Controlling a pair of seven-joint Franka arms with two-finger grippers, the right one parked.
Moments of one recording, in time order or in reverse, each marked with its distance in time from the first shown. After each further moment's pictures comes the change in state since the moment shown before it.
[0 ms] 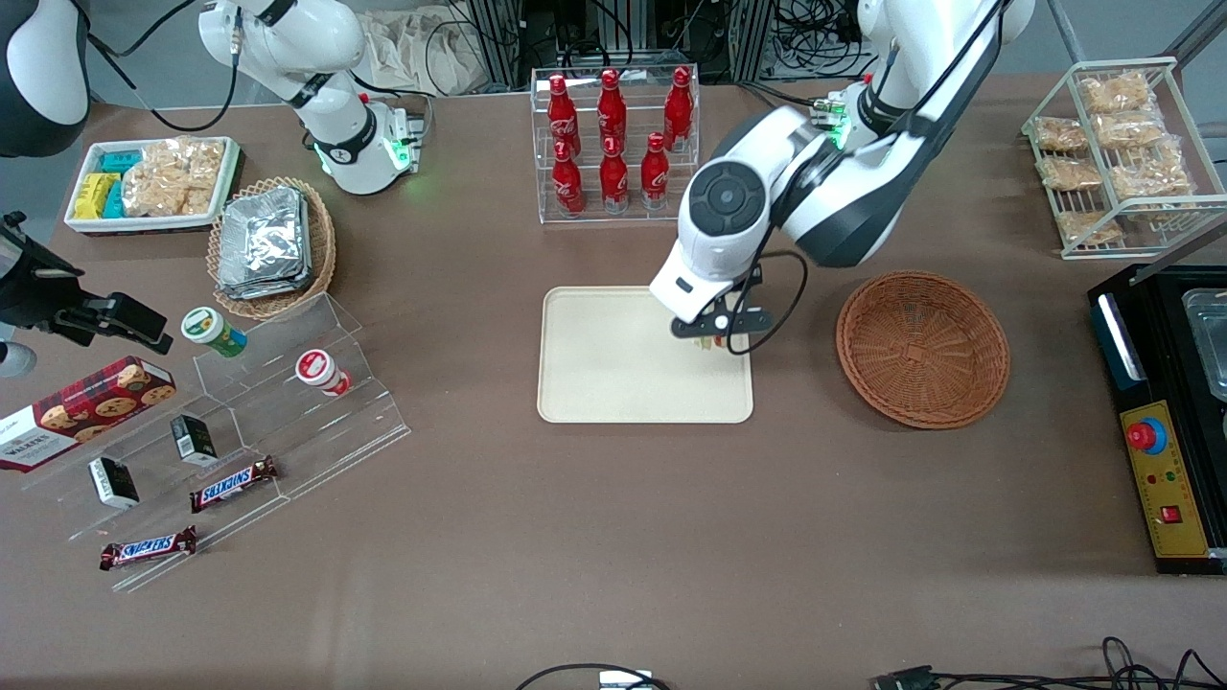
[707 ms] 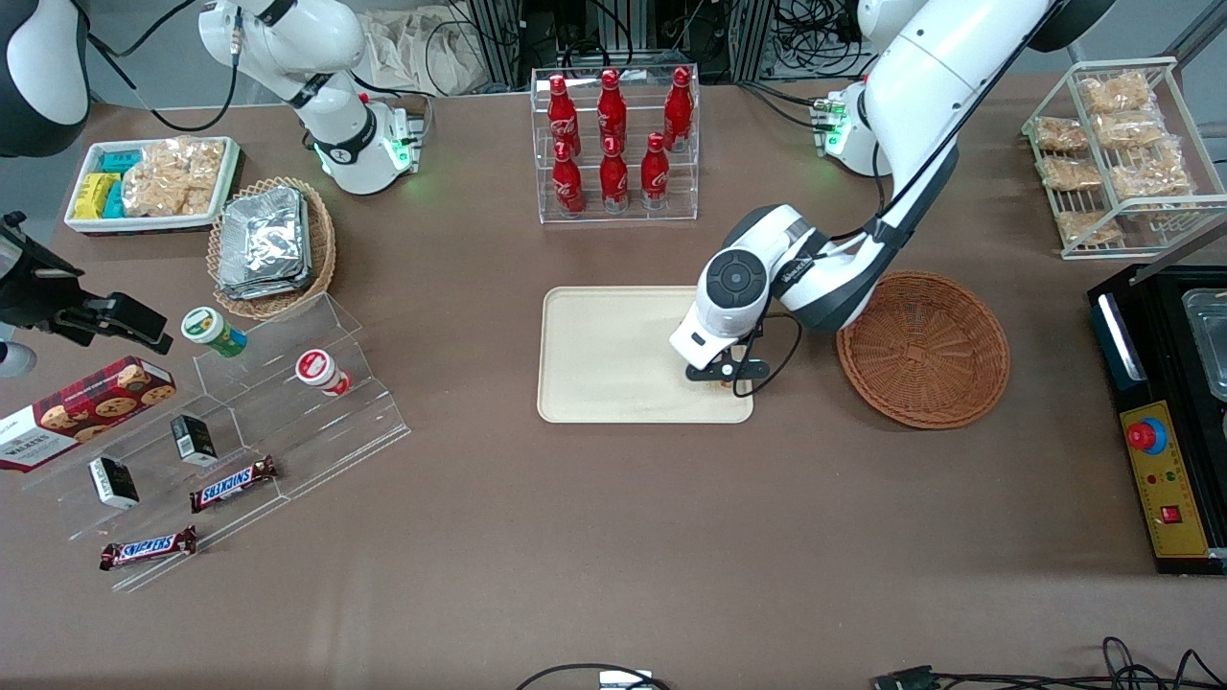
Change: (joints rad) arm 0.016 0.163 0.055 -0.160 0.113 0.313 0.013
